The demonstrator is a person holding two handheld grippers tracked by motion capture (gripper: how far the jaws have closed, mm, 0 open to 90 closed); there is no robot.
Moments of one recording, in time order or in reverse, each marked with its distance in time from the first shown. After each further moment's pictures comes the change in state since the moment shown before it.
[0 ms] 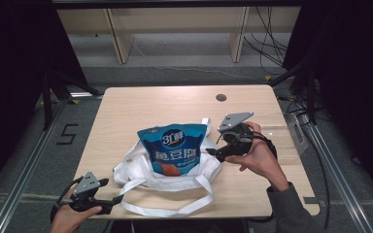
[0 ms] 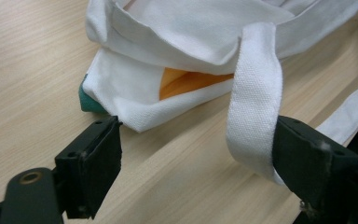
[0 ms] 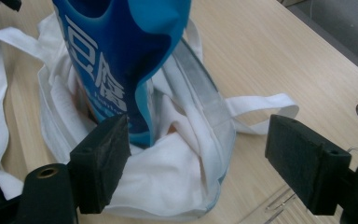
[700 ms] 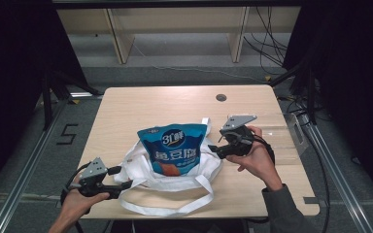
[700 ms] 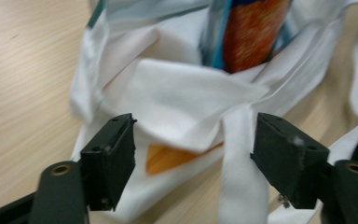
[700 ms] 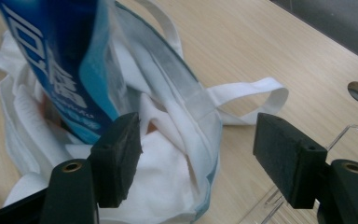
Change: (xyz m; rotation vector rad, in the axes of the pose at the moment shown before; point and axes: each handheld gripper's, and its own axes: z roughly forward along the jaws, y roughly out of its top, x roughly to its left) left arm 0.005 0.037 0.012 -0.059 -0.067 0.015; right arm -0.009 -0.021 0.017 -0.030 -0.032 0.109
